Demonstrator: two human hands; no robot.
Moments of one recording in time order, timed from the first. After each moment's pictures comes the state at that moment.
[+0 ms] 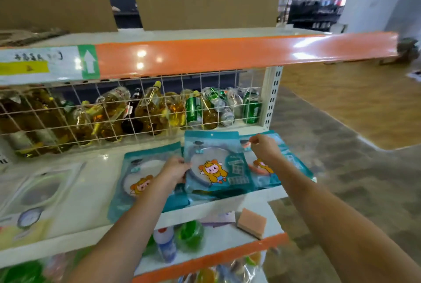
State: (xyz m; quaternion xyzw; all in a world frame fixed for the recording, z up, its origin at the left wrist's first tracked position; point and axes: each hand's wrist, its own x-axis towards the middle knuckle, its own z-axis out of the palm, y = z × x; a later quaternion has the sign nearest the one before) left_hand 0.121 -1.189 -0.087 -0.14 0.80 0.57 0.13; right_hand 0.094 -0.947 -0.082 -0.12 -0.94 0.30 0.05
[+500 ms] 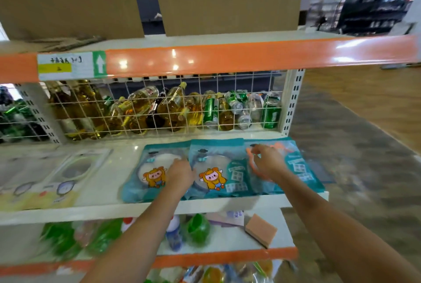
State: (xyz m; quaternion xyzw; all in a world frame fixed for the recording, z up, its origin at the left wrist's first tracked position) left_hand 0.141 -1.174 -0.101 -0.15 0.98 0.13 0.02; right_hand 0.102 -0.939 -0.096 0.02 -0.97 0.24 0.02
